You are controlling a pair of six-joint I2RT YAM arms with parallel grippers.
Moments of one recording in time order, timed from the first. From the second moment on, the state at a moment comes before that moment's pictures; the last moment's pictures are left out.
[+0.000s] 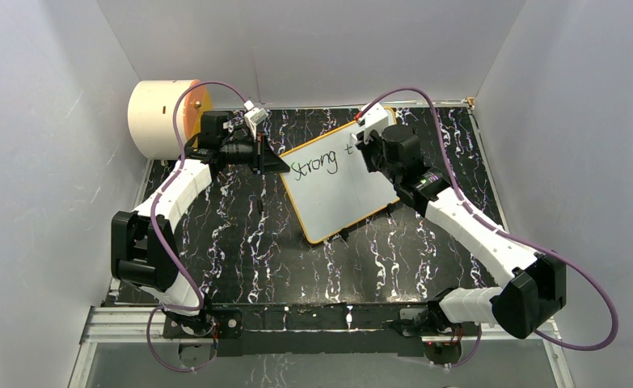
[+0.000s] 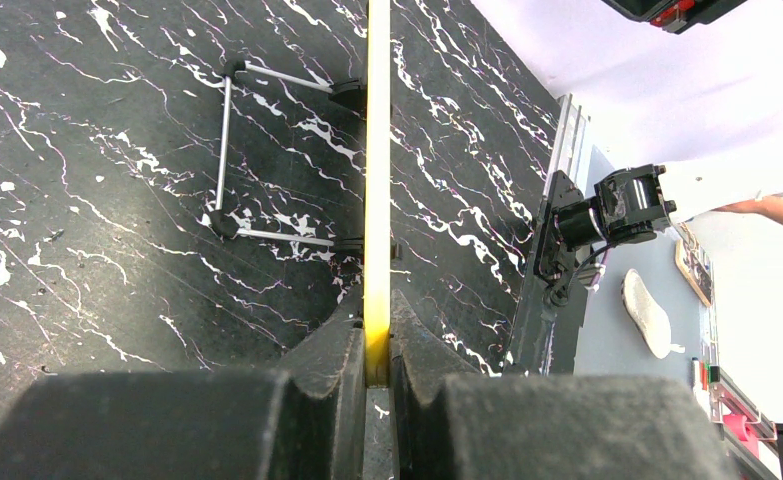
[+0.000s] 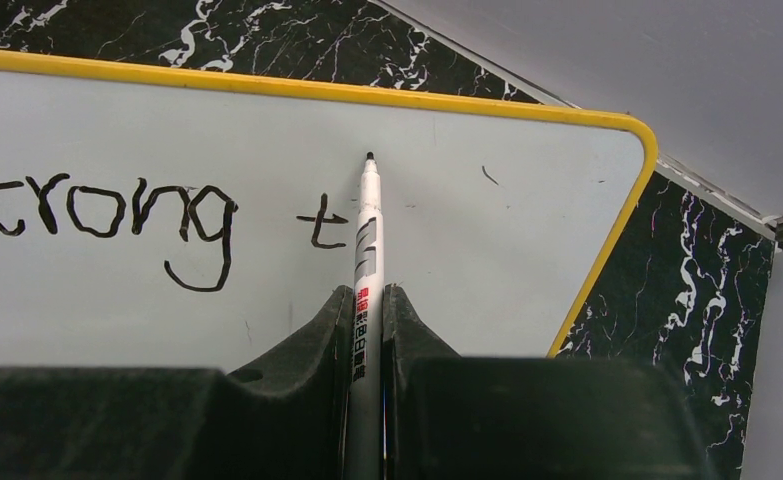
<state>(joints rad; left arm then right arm) -0.21 1.58 1.22 -0.27 1.05 -0.08 0.61 1.27 1.13 -0.19 0.17 -0.16</state>
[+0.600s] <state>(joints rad) -0.21 1.58 1.22 -0.27 1.05 -0.08 0.61 1.28 1.12 -0.24 0.17 -0.15</state>
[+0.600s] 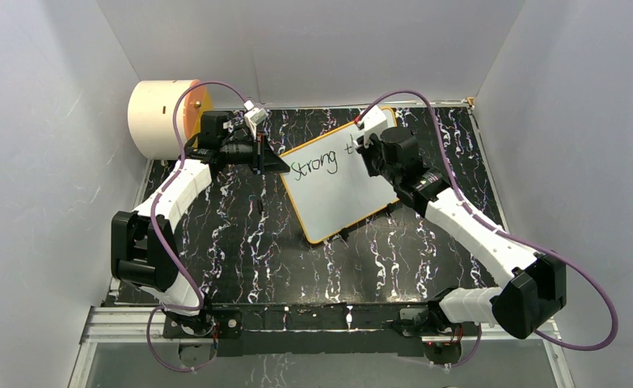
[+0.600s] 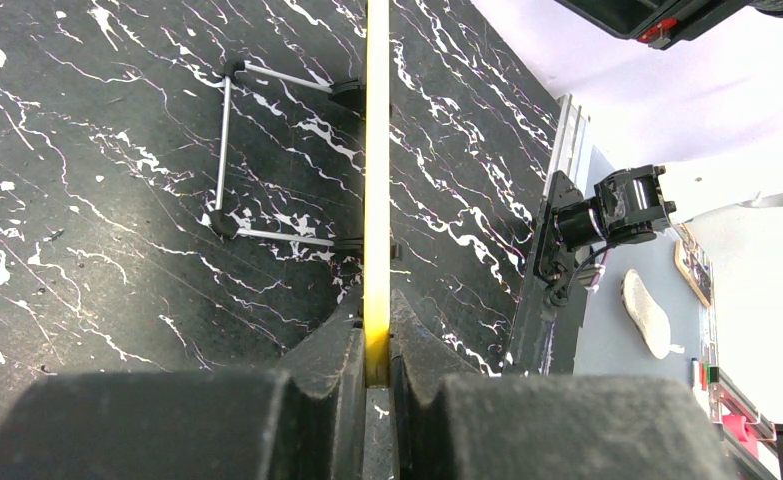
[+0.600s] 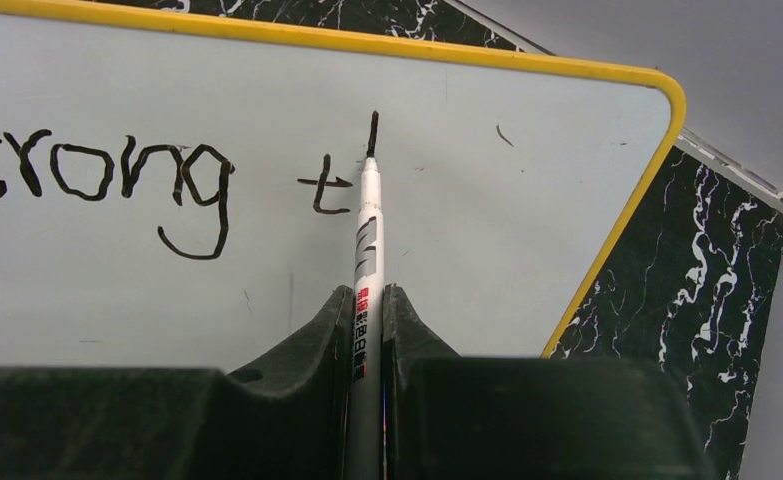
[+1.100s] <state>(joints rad) -0.21 1.58 1.22 -0.27 1.05 -0.08 0.61 1.25 1.09 -0.30 0.15 -0.13</state>
